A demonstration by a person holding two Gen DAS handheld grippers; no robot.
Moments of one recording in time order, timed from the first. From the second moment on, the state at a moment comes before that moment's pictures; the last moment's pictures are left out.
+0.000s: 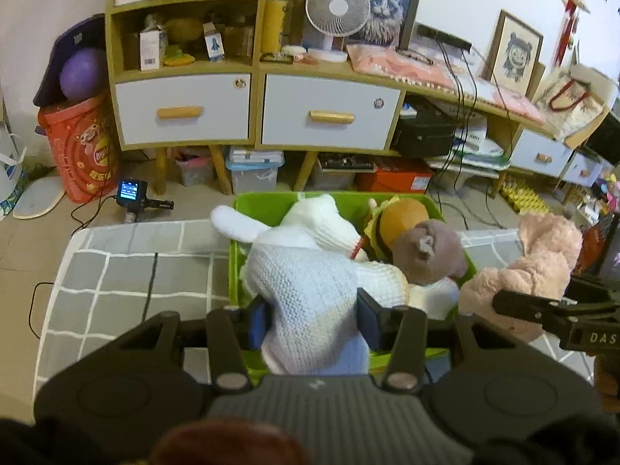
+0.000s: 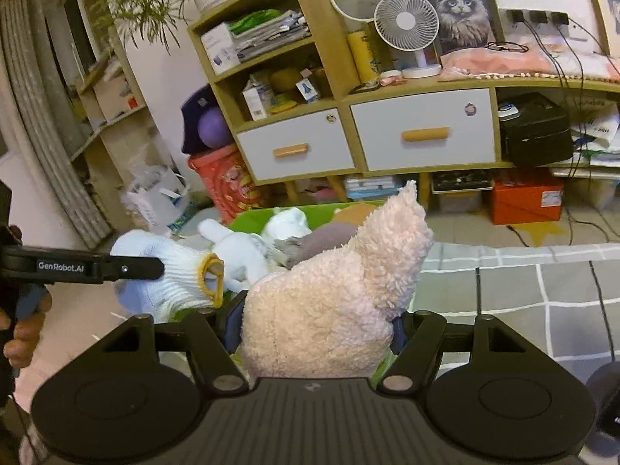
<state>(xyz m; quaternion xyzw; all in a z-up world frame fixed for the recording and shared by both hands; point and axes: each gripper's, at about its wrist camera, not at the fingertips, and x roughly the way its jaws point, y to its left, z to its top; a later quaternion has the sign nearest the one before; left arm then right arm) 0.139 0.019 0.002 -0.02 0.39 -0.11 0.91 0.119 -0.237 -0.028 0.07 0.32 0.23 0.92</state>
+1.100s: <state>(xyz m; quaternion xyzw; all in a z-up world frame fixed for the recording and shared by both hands) 0.175 0.013 -0.047 0.00 0.45 -0.09 0.89 0.149 -0.200 -0.058 0.01 0.35 0.25 0.90</state>
